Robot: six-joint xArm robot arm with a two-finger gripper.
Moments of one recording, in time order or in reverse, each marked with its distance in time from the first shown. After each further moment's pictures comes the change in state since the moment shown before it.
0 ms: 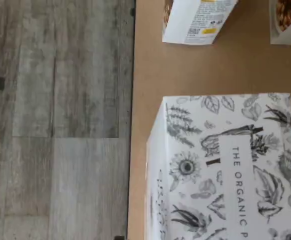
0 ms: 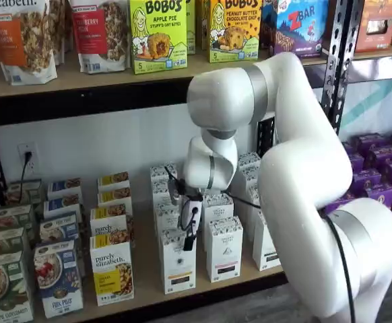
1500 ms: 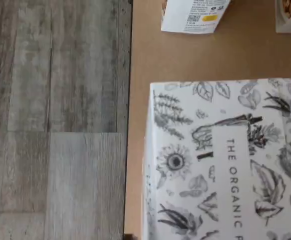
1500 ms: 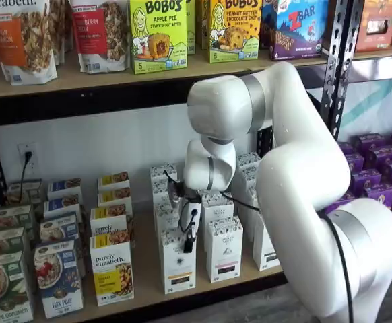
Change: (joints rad) arm -0.009 0.064 -0.088 -0.048 0.048 0.039
